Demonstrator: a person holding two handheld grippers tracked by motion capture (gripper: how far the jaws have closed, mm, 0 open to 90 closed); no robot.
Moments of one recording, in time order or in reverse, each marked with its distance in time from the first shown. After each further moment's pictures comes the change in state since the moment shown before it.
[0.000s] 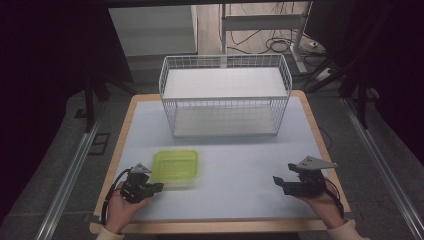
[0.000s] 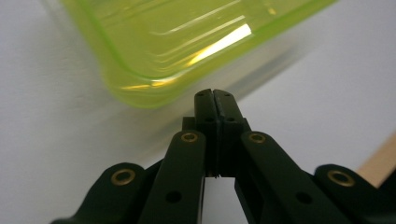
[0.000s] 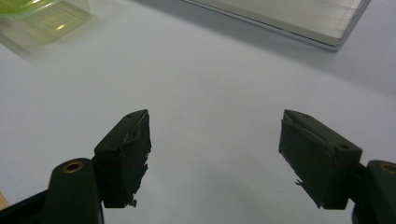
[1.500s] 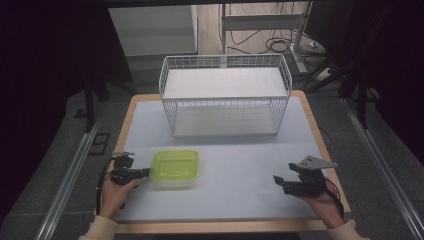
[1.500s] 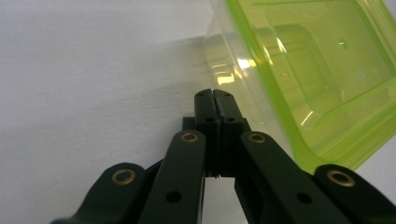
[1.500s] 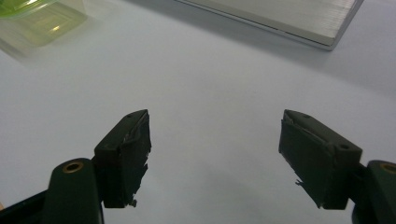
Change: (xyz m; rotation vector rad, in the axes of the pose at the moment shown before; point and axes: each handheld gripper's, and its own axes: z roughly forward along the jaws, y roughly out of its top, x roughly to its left) left arm 0.079 0.009 0.014 -0.091 -0.067 -0.269; right arm 0.000 0.000 0.000 -0.001 -0.016 0.007
